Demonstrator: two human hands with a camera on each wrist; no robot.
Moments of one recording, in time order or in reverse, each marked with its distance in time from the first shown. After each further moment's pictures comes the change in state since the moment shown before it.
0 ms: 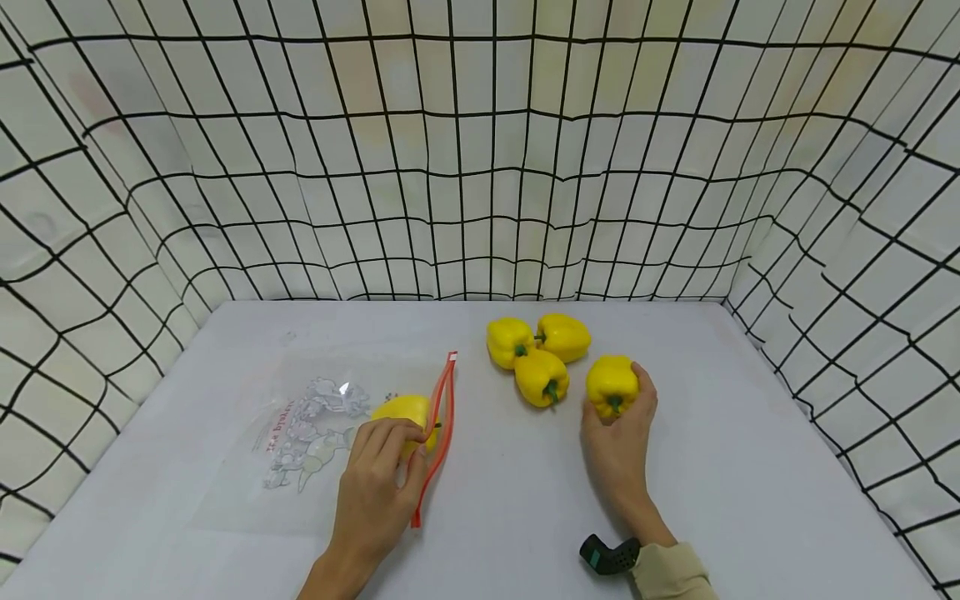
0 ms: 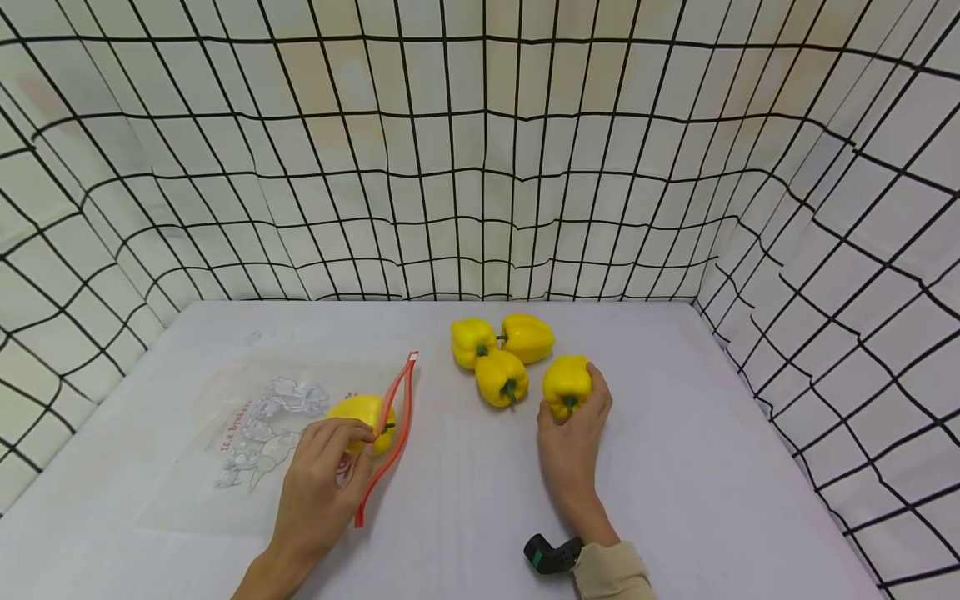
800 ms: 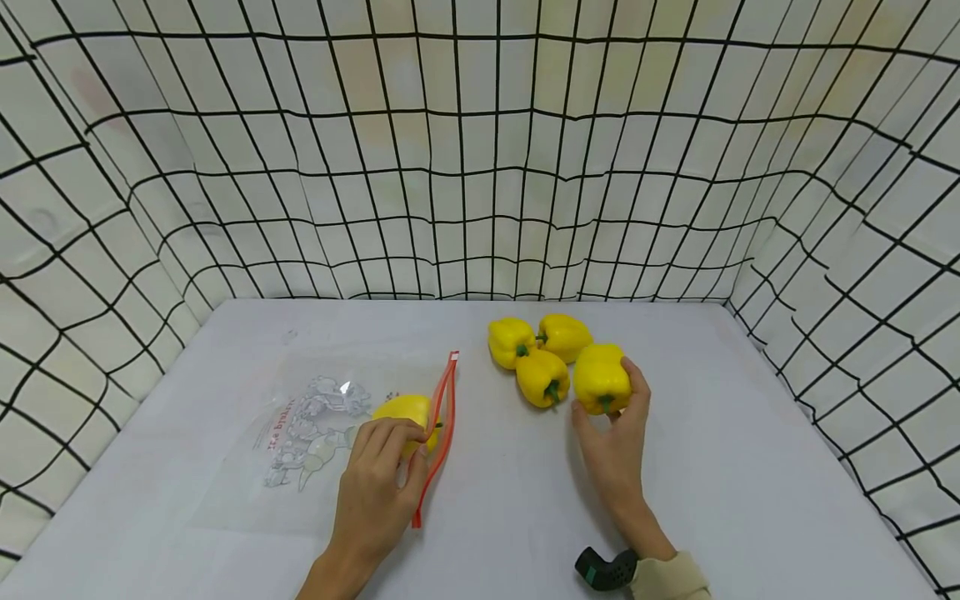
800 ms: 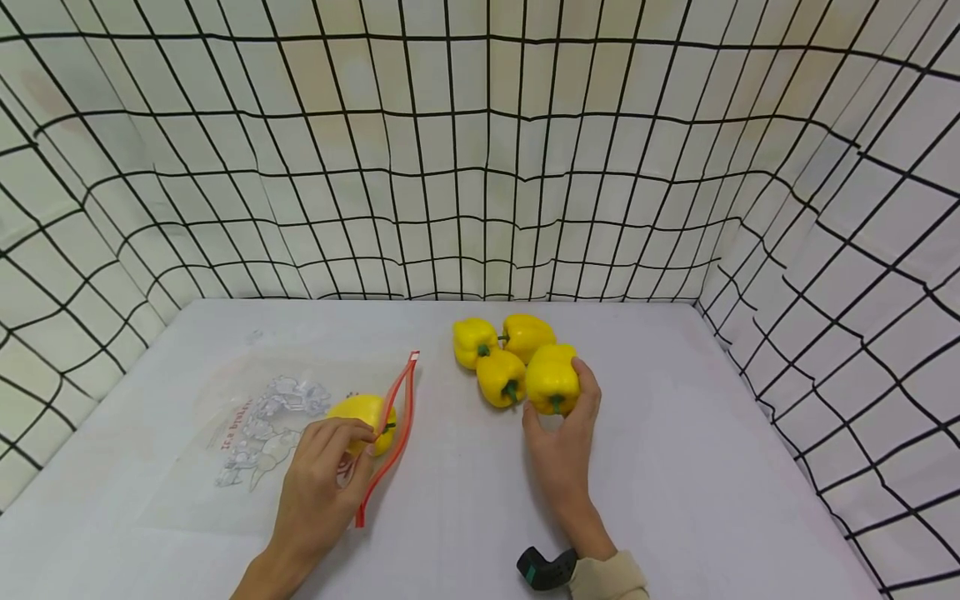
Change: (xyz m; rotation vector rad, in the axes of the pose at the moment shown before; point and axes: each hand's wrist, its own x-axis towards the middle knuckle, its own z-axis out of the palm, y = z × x) left_hand -0.001 -0.001 -0.002 -0.033 -0.034 -0.004; right_hand -0.014 -0.023 0.000 0.162 -0.032 -0.168
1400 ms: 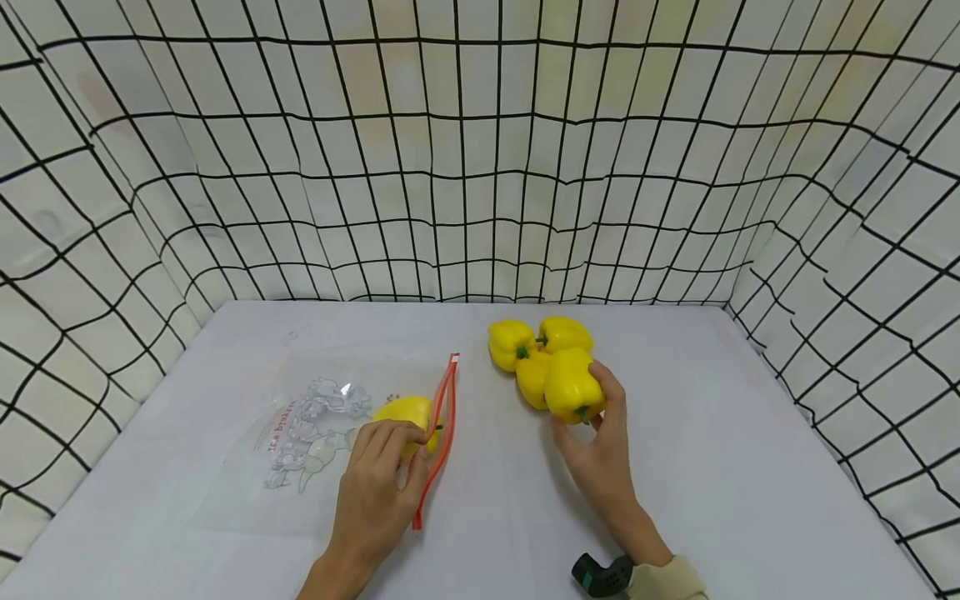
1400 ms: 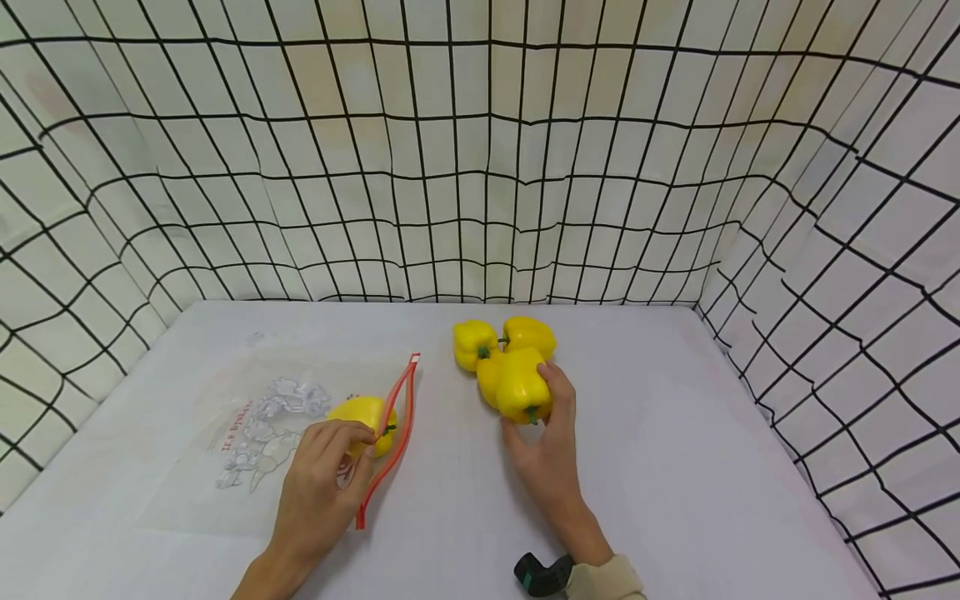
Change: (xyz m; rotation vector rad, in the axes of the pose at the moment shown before) left_hand 0.000 -0.001 0.001 0.022 0.038 0.017; right_hand -0.005 0.003 0.005 -0.071 -0.145 -0.267
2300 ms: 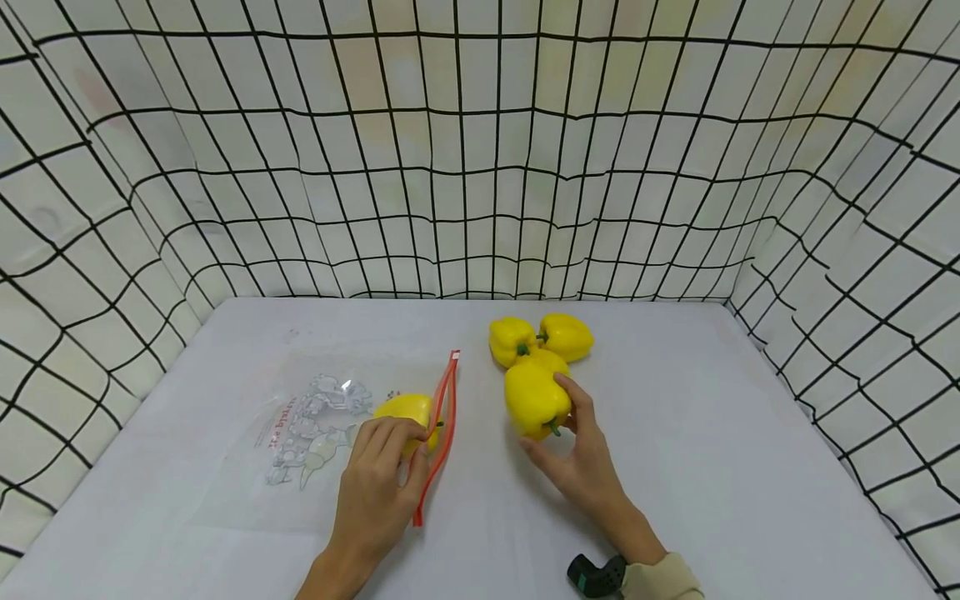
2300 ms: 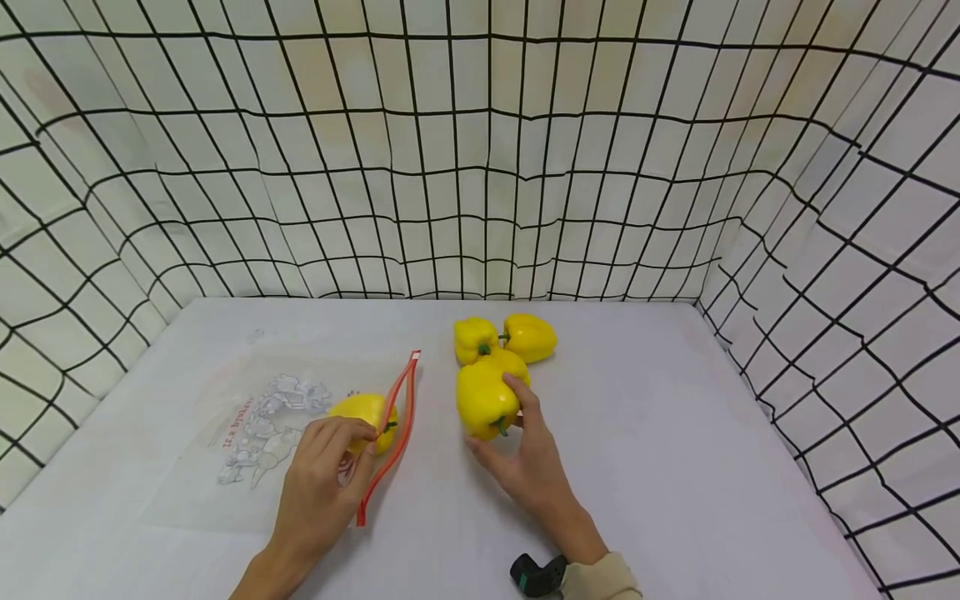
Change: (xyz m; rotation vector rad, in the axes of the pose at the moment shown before) left_hand 0.001 0.002 -0.002 0.013 -0.017 -0.001; right_hand -0.008 0.003 0.009 -0.004 -0.190 -0.146
